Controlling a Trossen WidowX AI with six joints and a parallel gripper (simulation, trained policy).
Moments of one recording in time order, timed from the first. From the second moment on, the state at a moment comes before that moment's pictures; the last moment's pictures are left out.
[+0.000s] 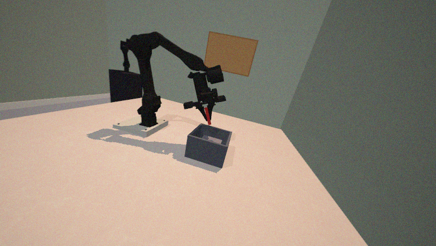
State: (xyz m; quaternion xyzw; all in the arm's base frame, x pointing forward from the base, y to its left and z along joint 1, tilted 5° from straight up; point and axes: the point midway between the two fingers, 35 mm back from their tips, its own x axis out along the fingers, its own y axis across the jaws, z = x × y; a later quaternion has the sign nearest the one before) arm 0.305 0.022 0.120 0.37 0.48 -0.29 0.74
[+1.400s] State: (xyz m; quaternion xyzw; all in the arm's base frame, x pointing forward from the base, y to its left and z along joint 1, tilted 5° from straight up) arm 0.360 -0.029 0.059 0.34 0.53 -0.33 0.70
